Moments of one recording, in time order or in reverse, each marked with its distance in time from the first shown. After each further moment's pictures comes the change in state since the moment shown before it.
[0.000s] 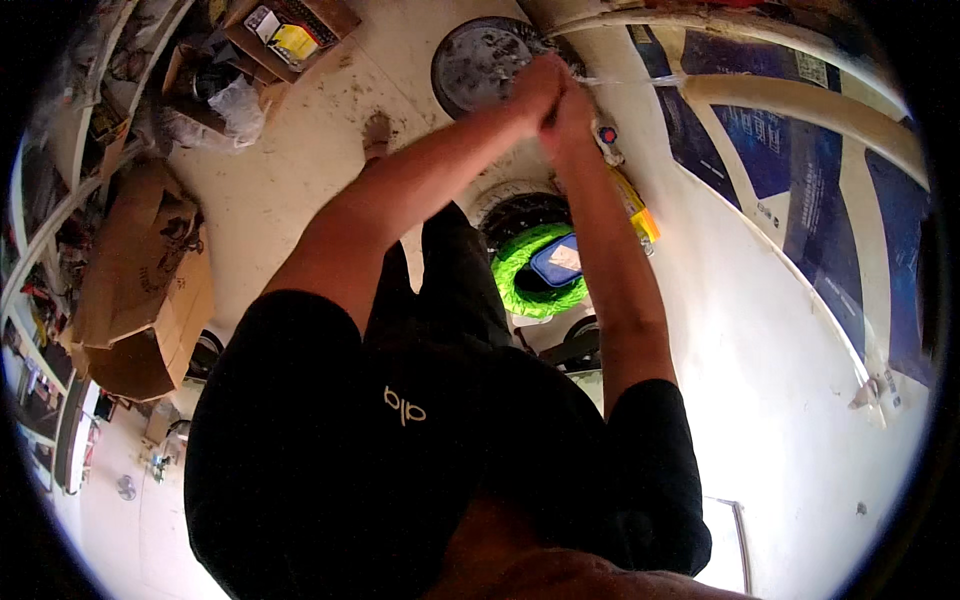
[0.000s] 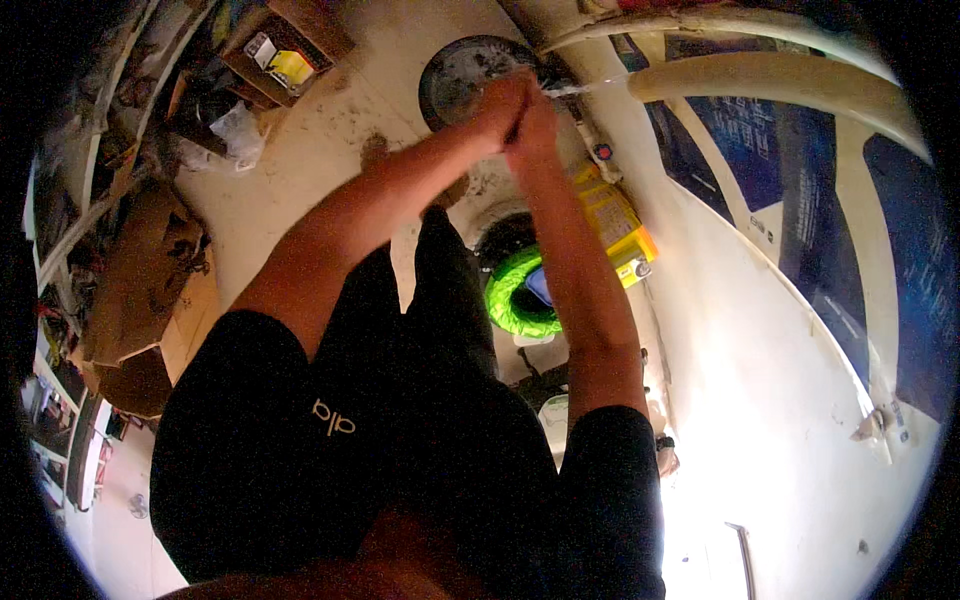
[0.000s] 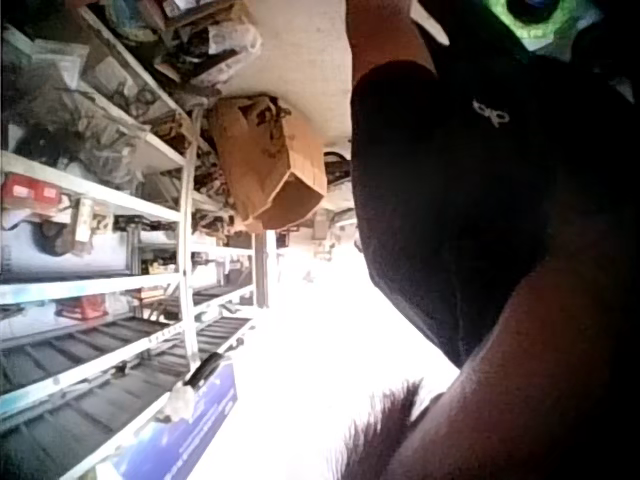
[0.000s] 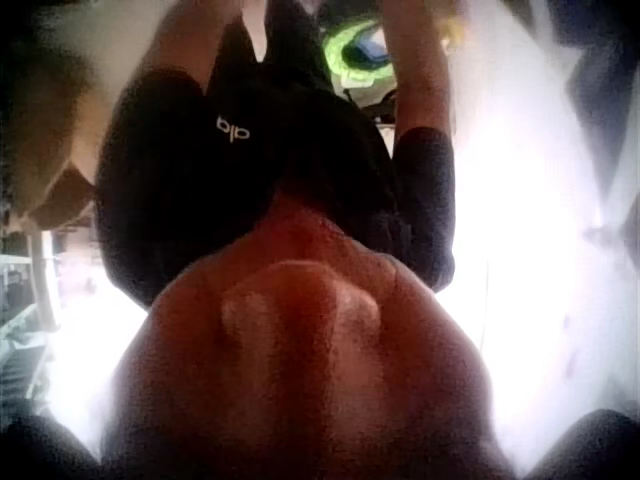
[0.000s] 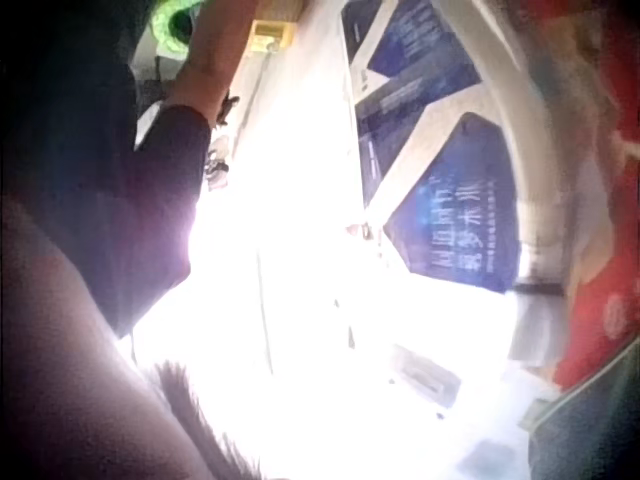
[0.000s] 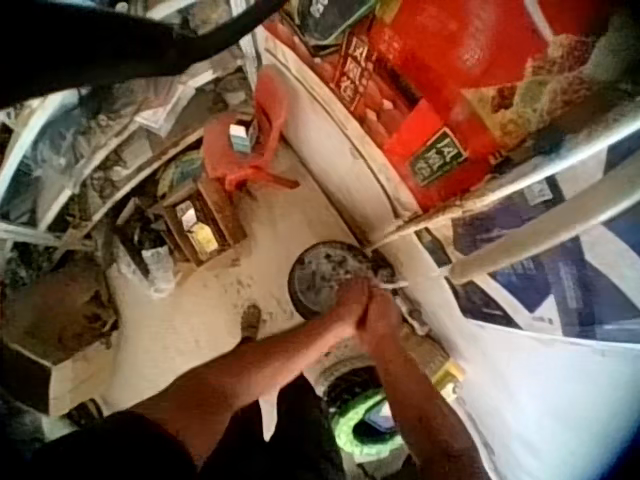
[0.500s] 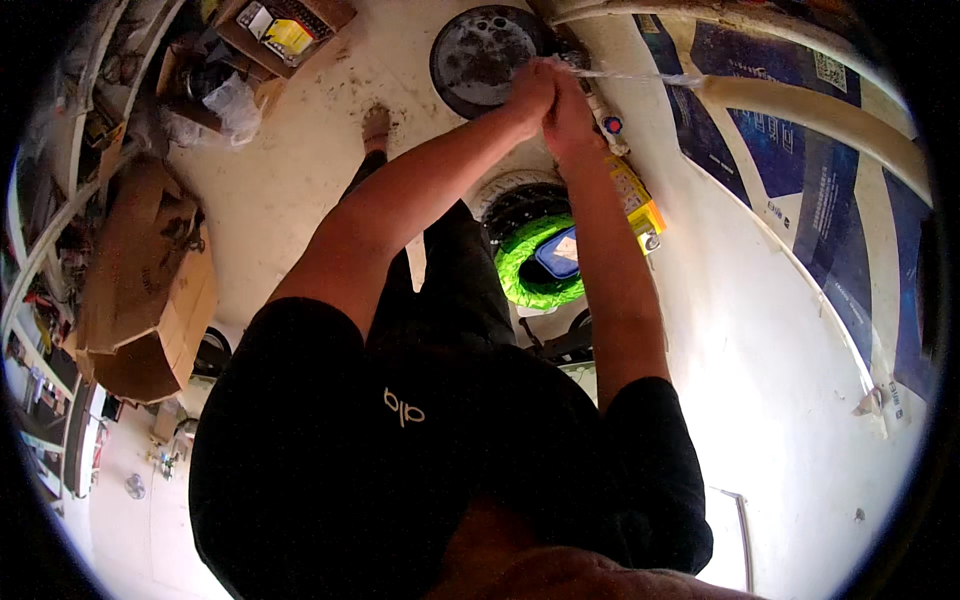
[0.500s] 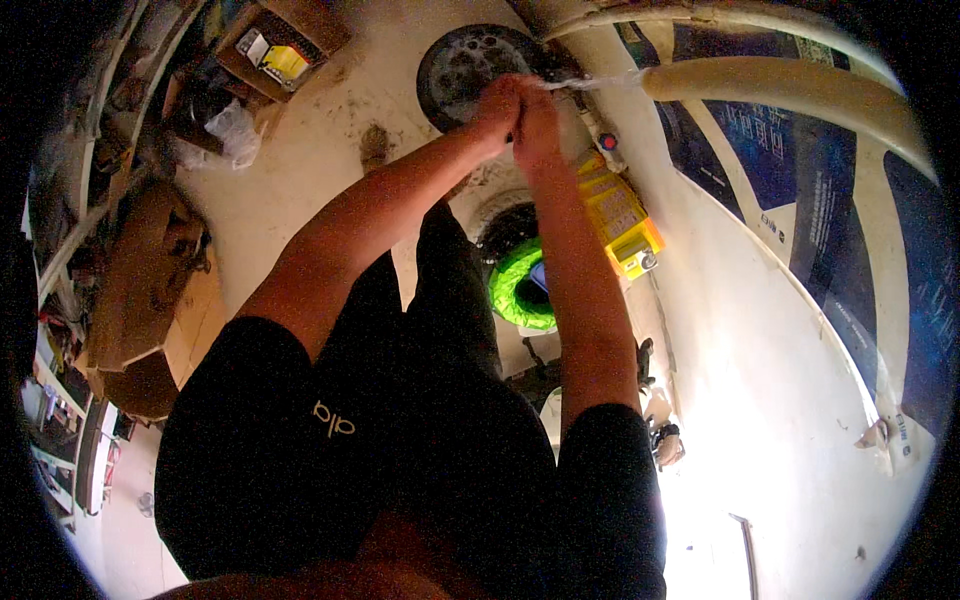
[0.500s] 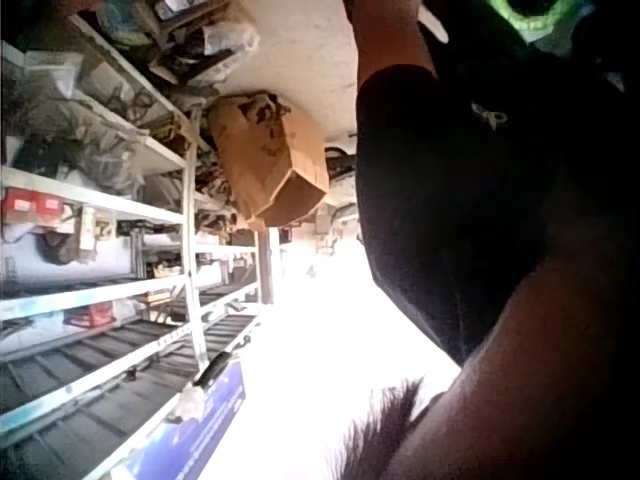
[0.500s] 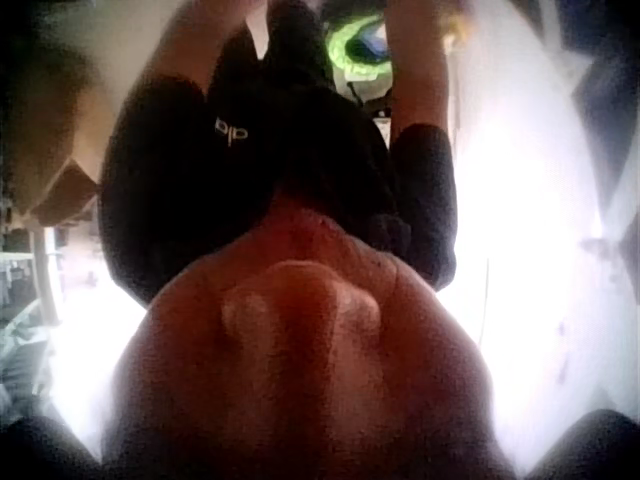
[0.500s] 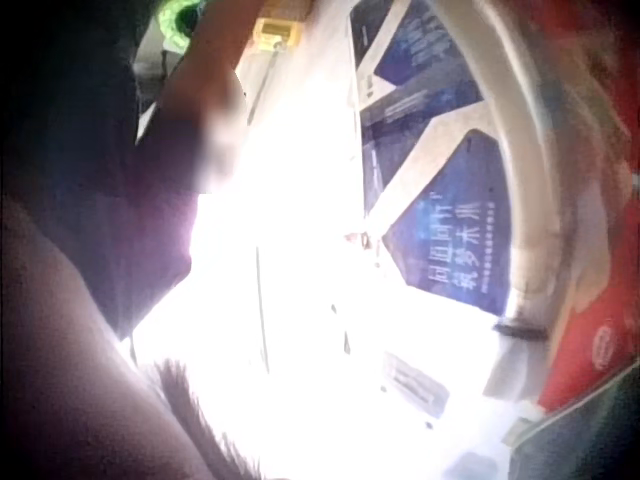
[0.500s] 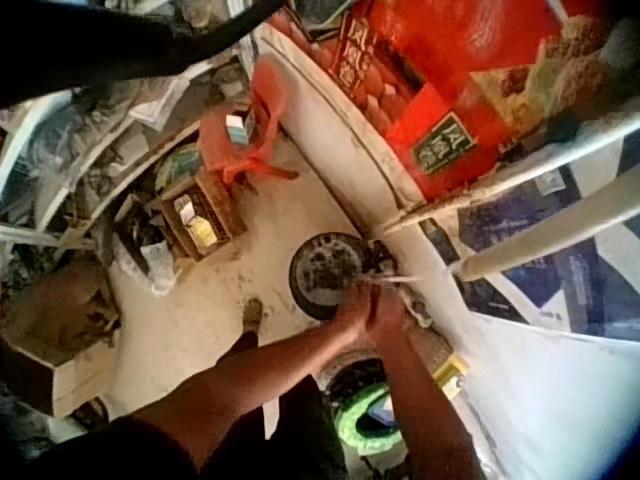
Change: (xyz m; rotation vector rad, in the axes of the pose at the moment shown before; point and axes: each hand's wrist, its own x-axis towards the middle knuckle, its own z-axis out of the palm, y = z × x) left_hand 0.004 -0.036 -0.012 0.237 0.559 -0.103; right_hand -0.007 0.025 -0.018 -0.164 0.006 -0.059
